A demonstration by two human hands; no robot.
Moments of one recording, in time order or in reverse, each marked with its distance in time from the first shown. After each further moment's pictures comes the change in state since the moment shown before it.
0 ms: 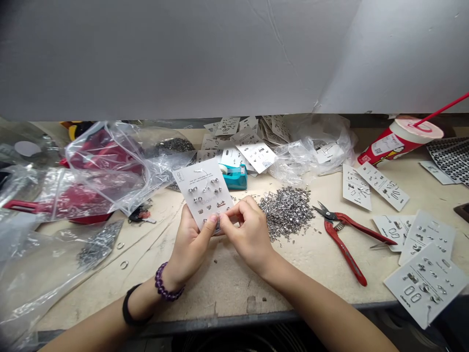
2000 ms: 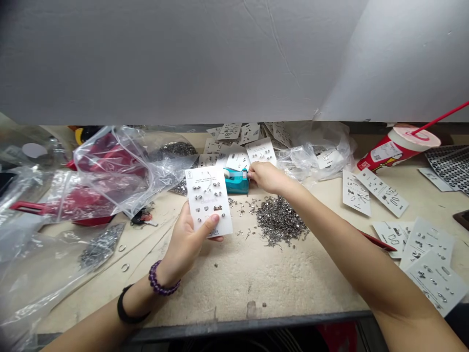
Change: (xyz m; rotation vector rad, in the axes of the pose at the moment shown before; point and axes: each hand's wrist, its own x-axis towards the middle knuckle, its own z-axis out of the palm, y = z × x) left_hand 0.011 0.010 -0.007 -0.026 0.029 -0.182; right_hand 0.126 0.023 -0.050 -0.722 -0.571 -0.024
